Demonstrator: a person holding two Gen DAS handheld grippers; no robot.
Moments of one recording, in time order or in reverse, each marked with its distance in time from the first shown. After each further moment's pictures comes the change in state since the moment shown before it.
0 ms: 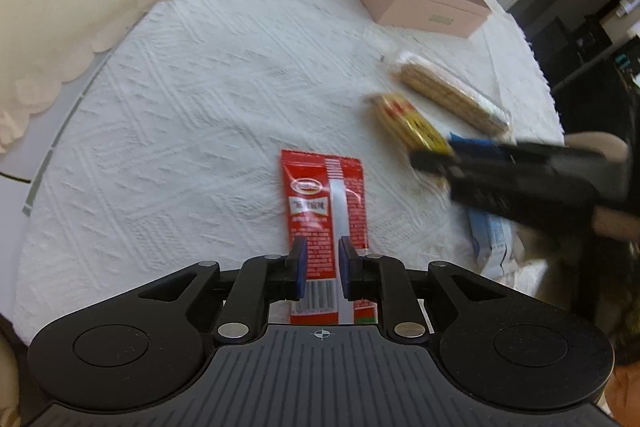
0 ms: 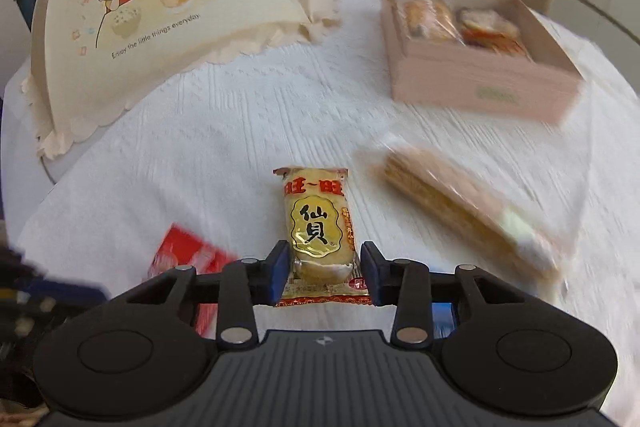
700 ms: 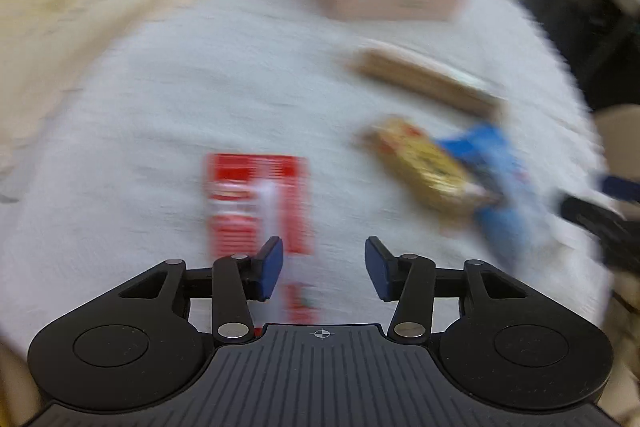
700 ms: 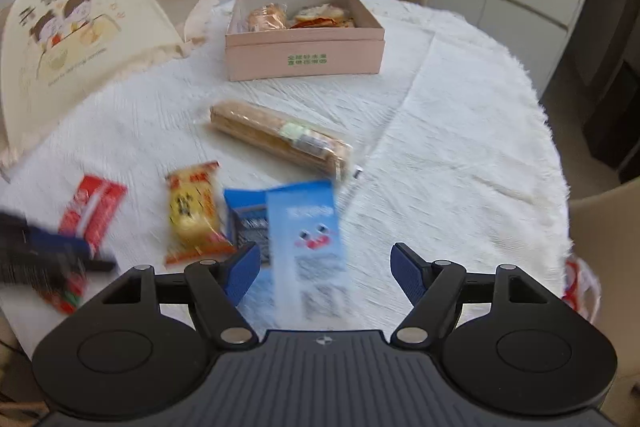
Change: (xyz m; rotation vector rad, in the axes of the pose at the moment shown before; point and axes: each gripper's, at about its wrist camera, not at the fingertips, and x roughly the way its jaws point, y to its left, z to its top) left arm 0.025 -0.069 -0.022 0.061 -0.102 0.225; right arm -0.089 -0.092 -0.087 0.087 -0.125 -0.208
